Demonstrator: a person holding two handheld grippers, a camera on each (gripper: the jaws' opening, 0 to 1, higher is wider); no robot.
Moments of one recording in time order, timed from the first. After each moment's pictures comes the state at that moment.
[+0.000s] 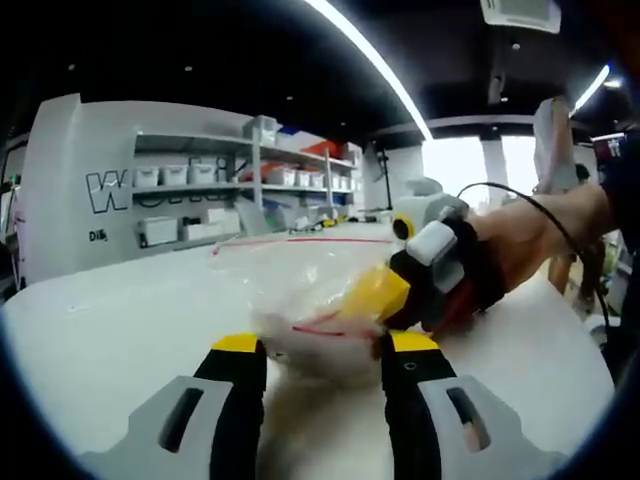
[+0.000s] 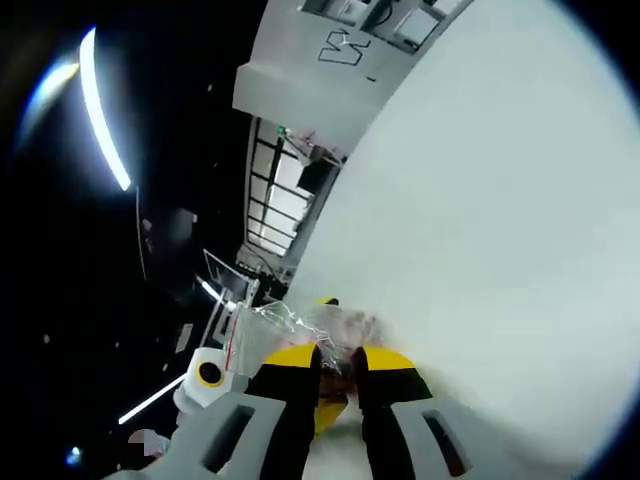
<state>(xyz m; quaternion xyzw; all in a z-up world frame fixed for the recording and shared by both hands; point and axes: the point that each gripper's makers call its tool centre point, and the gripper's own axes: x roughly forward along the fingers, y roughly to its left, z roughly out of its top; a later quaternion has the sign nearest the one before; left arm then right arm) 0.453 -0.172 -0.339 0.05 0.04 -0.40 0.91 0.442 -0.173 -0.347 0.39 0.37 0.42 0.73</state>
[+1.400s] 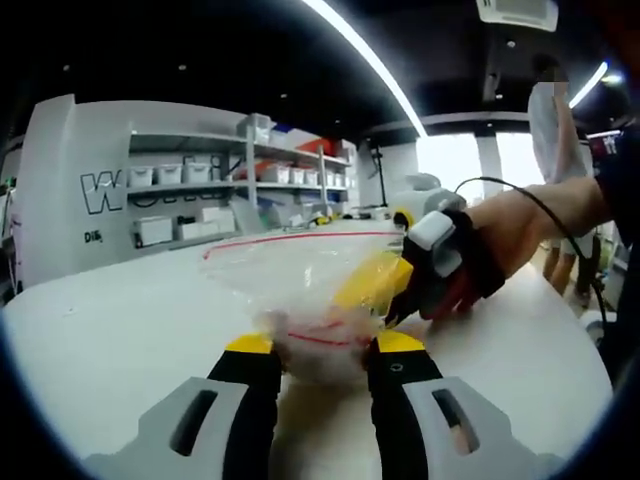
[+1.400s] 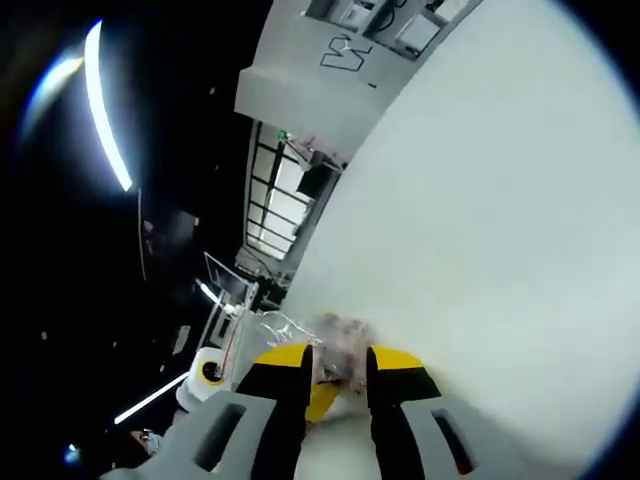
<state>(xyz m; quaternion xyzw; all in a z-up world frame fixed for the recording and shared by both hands) 0.448 -0.174 -0.341 0.06 0.04 -0.41 0.91 0.442 -0.188 -0.346 0.39 0.36 0.42 0.74</state>
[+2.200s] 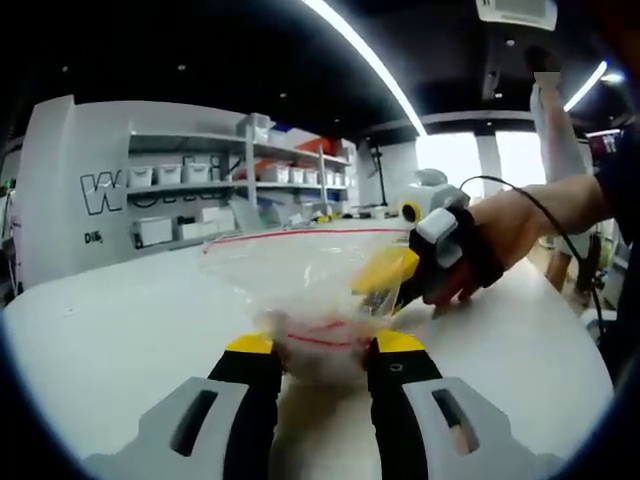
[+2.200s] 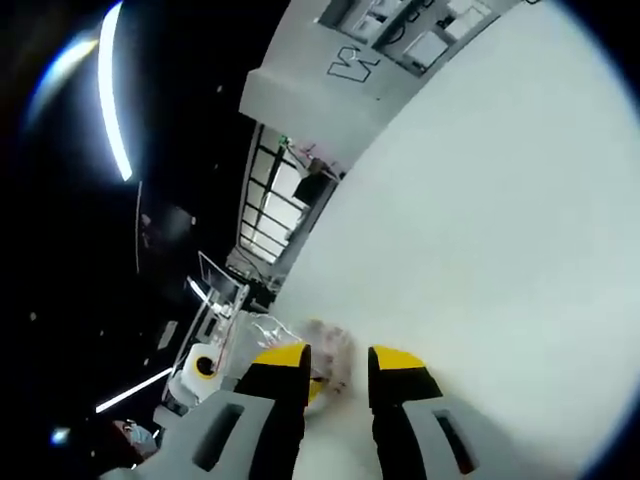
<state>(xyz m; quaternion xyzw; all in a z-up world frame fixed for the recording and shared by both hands) 0.445 -0.175 -0.341 0.06 0.04 -0.41 0.91 0.448 -0.215 -0.343 0.36 0.34 0.41 0.77</state>
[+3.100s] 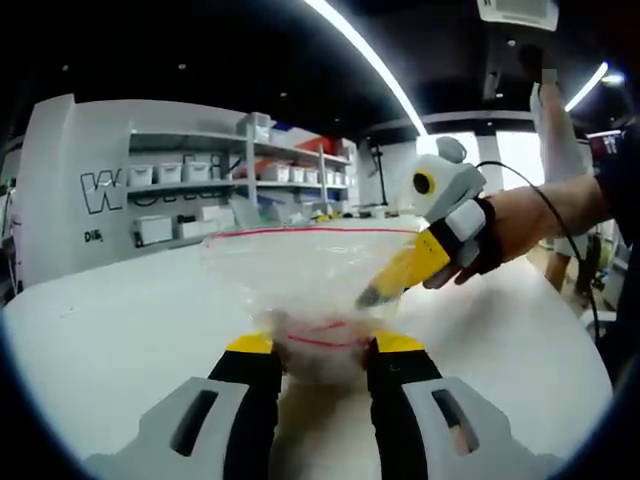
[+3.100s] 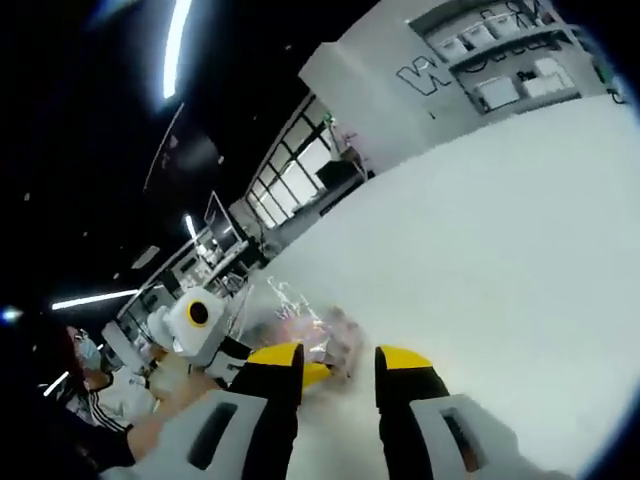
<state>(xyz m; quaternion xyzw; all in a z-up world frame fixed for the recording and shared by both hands) 0.446 -0.175 -0.342 0.06 0.05 -0.41 0.91 0.409 -0.206 -0.331 0.18 0.27 0.47 0.82</state>
